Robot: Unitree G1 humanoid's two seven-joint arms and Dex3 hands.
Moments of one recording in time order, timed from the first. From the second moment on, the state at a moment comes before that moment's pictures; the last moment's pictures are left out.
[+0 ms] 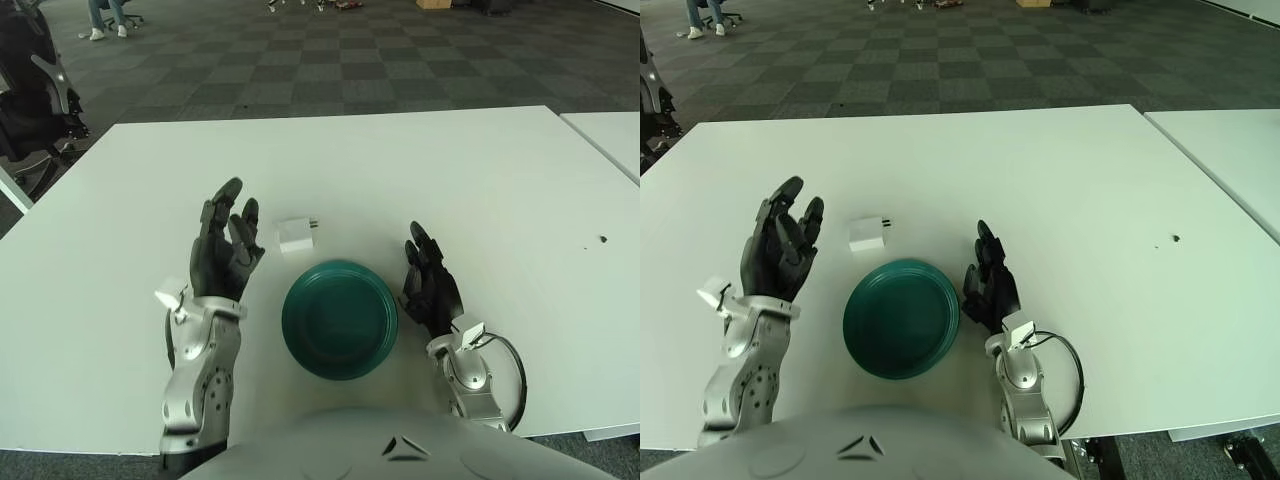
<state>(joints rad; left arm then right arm) 0.18 -0.02 0.04 -0.41 -0.26 0.09 0.04 0.36 0.07 0.16 -0.03 -0.03 -0.21 -0.01</state>
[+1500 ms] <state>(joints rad) -0.43 0.49 -0.41 0.40 0.64 -0.22 -0.26 0.30 0.09 0.15 0.05 -0.07 -0.27 -0.04</state>
